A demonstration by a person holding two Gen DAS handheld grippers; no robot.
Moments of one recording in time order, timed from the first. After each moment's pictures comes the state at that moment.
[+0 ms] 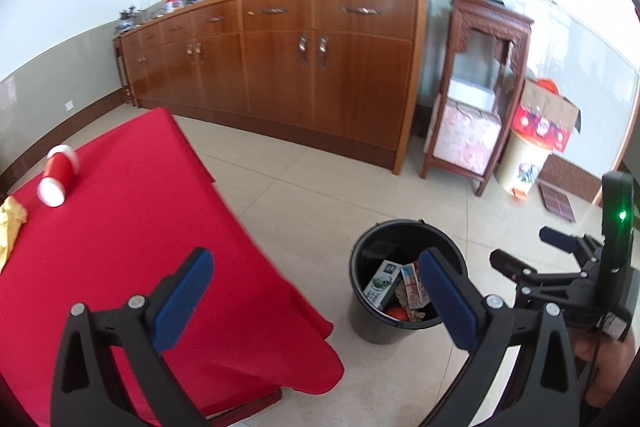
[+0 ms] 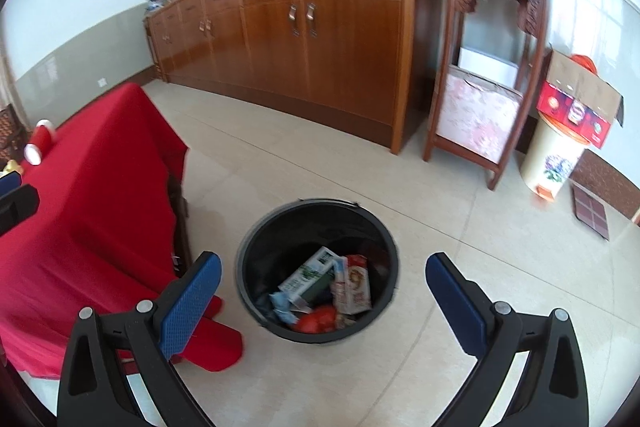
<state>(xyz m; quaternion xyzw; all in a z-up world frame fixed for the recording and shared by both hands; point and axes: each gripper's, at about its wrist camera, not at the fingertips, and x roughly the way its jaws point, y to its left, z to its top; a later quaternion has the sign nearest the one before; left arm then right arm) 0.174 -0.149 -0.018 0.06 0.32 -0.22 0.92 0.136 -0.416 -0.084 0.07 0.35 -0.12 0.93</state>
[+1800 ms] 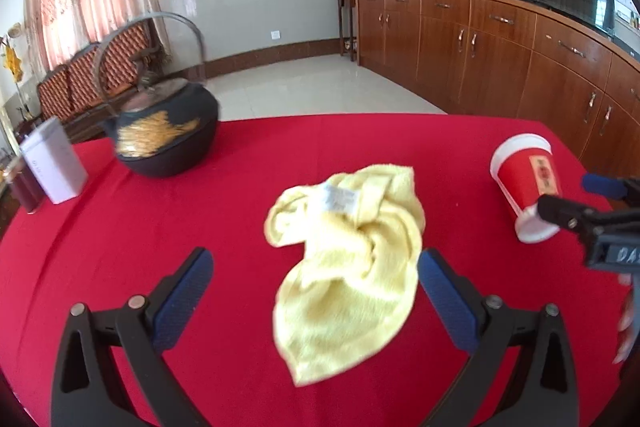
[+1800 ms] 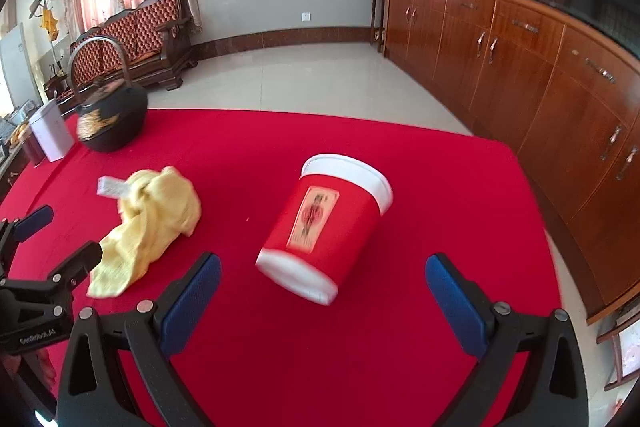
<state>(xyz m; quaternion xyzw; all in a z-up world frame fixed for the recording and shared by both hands) 0.359 0.246 -0.047 -0.03 0.36 0.13 0.93 0.474 0.099 -0.039 -0.09 0.38 0.20 0.90</state>
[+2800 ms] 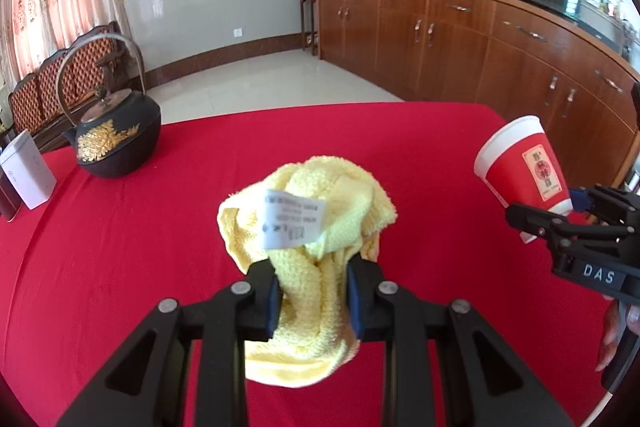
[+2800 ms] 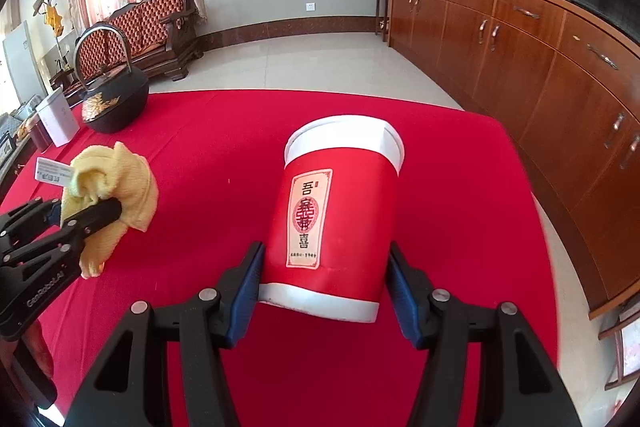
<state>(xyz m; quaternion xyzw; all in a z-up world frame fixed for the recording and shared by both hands) 0.295 0.171 -0.026 -0.02 0.36 0.07 0.93 0.449 0.050 -0.040 -0.09 0.39 0.22 0.89</state>
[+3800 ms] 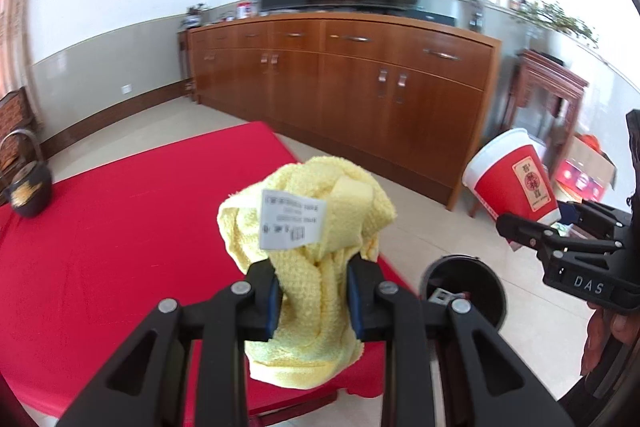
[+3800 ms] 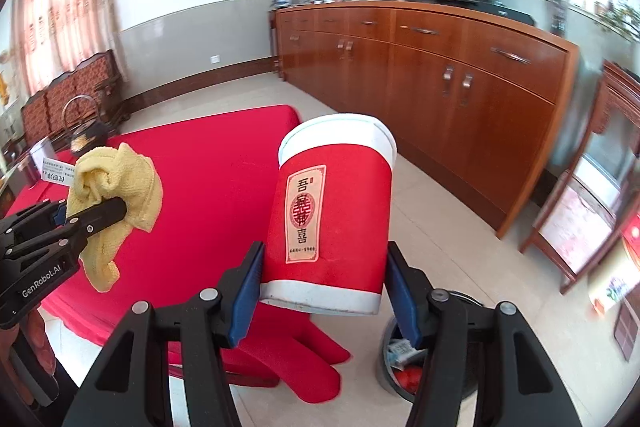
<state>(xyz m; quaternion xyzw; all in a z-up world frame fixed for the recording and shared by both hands) 0.194 -0.046 0.023 0.02 0.30 -0.14 0.94 0.198 -0.236 0.036 -0.02 0.33 0.06 0.94</state>
